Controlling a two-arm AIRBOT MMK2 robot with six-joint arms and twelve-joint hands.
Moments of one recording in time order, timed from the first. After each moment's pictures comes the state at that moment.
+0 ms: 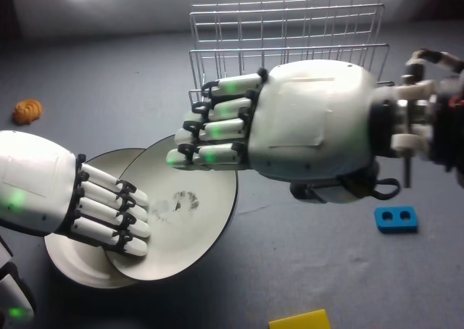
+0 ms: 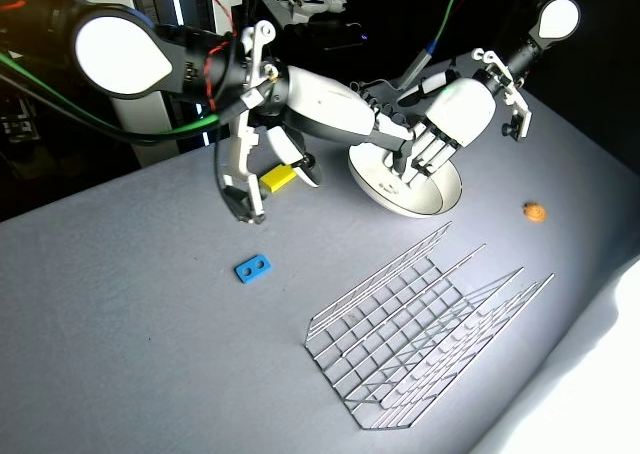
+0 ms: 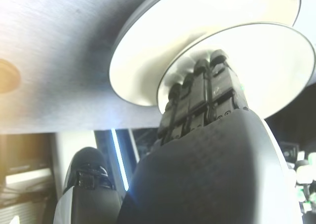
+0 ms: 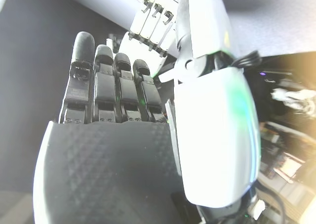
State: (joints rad) left arm 0.71 -1.02 1.56 1.81 -1.16 -0.20; right arm -0.43 -1.06 0.85 -0.54 0.14 -0.92
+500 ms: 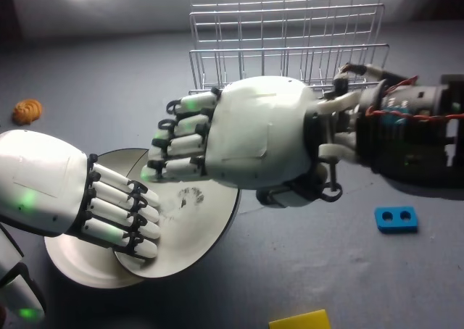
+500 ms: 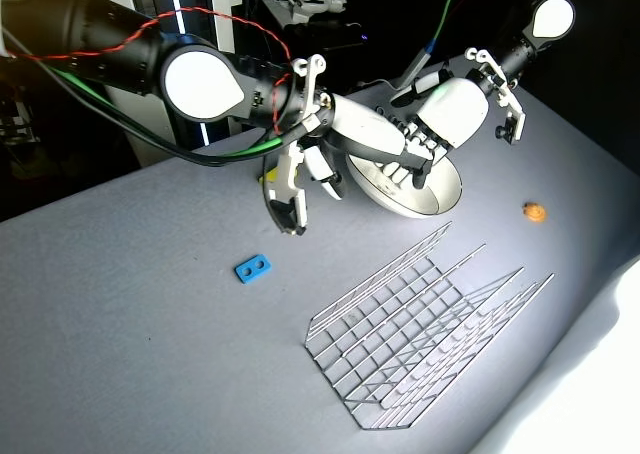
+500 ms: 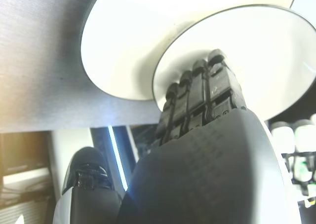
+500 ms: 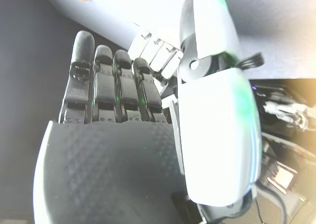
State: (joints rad) left arm 0.68 -1.02 1.52 1.82 -1.14 -0.21; right arm -0.45 -1.24 0.97 -0.54 0.10 -0.96
